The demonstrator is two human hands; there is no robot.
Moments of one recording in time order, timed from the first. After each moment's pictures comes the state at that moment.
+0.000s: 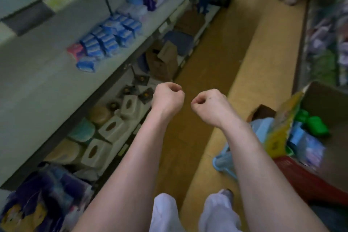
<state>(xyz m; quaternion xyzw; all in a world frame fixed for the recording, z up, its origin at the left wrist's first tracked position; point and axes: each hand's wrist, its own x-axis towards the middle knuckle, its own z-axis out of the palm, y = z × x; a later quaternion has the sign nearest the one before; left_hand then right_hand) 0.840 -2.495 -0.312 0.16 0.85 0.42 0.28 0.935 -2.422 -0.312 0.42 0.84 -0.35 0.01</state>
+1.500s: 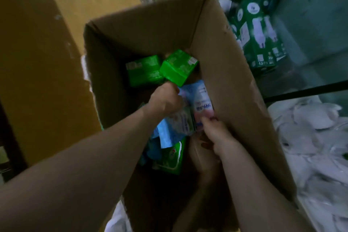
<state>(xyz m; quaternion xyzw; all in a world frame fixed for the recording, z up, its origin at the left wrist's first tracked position) 1.208 -2.010 -0.621 0.62 0.63 -0.09 0.46 1.319 -2.117 -0.668 0.83 0.06 -0.51 -0.22</state>
